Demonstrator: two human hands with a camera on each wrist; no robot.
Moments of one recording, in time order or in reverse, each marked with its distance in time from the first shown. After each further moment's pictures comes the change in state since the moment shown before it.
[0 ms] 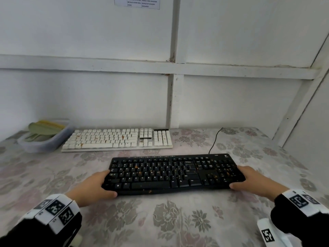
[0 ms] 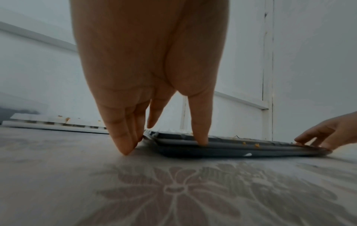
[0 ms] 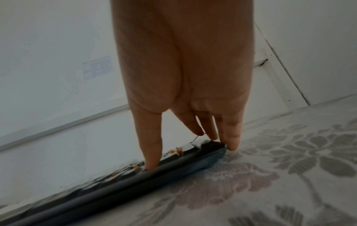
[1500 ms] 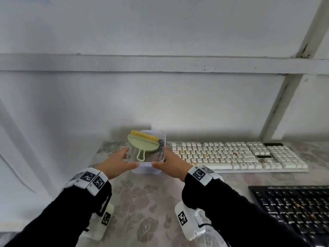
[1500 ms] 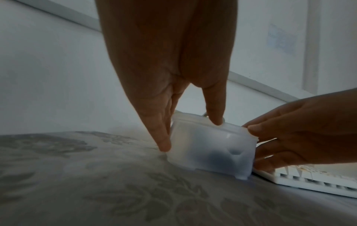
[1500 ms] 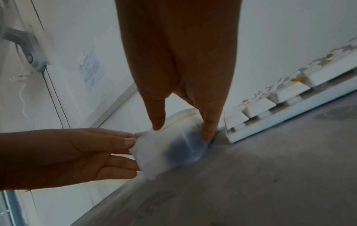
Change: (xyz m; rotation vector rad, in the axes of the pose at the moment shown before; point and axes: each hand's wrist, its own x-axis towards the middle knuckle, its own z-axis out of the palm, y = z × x) left_hand 0.120 -0.293 -0.240 -0.319 0.092 -0.041; right_hand 0.128 -0.552 0.287 0.311 -0.162 -0.367
